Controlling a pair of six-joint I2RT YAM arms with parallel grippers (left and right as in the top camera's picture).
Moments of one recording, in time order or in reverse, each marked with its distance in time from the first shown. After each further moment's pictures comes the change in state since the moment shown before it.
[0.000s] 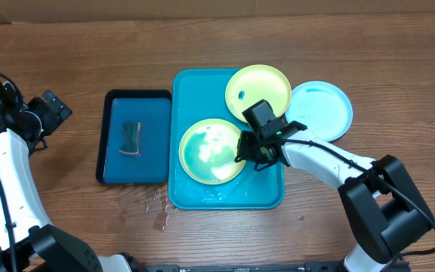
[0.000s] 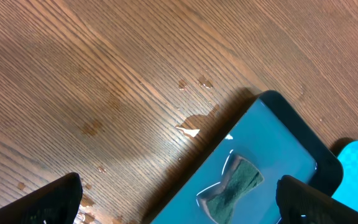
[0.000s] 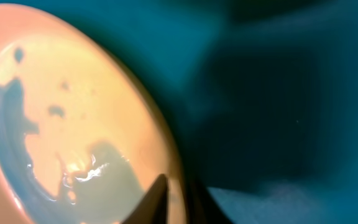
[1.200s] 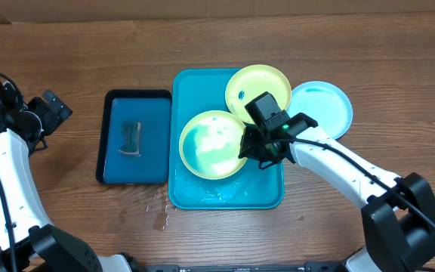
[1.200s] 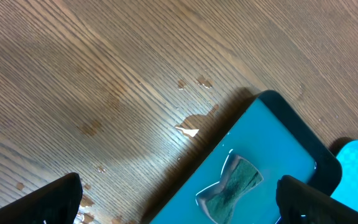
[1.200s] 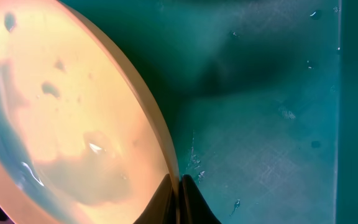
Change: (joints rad) left arm 0.000 0.000 0.000 0.000 0.003 0.000; right arm 0.001 -0.111 0.087 -0.230 -0.001 0.020
